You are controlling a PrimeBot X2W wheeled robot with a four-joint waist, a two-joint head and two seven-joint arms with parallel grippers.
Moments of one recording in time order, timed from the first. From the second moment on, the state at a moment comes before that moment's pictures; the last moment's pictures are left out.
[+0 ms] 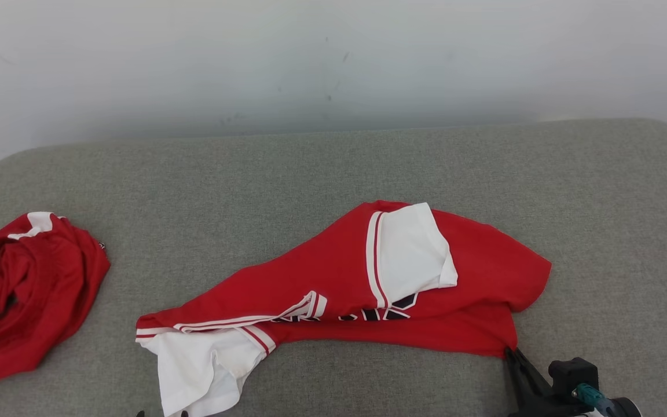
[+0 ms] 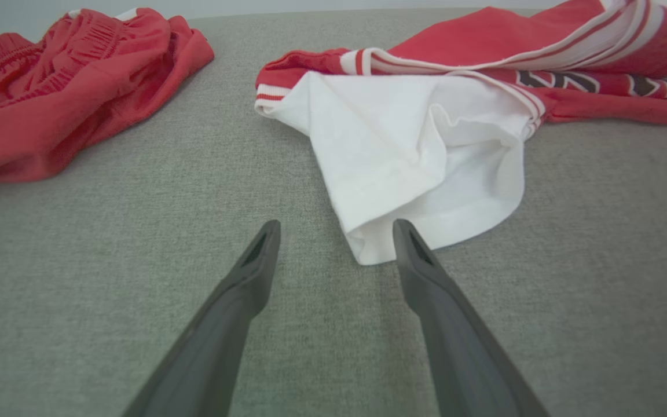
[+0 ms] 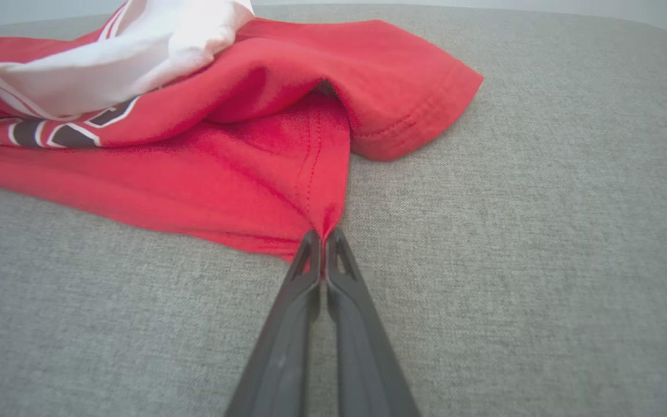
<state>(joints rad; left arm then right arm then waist) 0.02 0.08 -0.04 0.29 -0.02 0.06 -0.26 -0.22 -0.17 0.25 0.65 0.10 0.13 -0.26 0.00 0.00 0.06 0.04</state>
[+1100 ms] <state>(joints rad) -0.13 0.13 0.08 -0.14 -0.24 -0.06 -0.24 -0.29 -0.29 0.25 0.34 0.17 0.13 -0.26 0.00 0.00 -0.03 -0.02</state>
